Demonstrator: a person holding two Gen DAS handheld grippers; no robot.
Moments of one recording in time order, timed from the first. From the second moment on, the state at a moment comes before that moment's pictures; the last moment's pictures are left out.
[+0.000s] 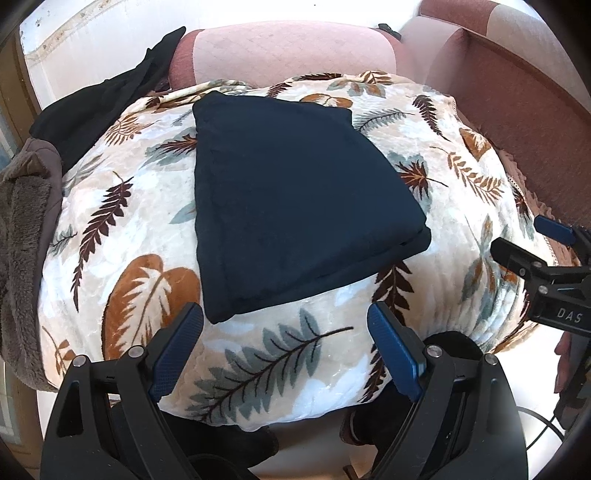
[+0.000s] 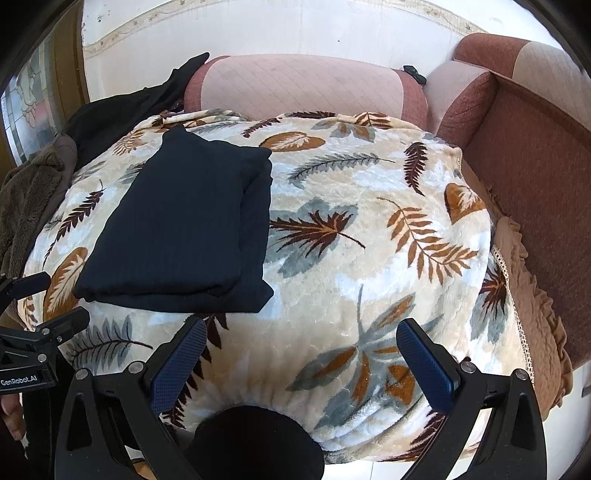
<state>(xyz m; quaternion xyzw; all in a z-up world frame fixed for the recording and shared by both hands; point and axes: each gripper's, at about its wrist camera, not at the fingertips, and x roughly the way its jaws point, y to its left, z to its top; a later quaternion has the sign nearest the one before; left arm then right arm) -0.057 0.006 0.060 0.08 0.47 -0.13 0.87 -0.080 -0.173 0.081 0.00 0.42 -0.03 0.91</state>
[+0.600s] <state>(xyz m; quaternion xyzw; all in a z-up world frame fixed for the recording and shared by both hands) -0.056 -0.010 0.066 0.06 0.48 -0.17 0.86 -0.079 -0.178 0.075 0.01 0.43 -0.04 0.90</state>
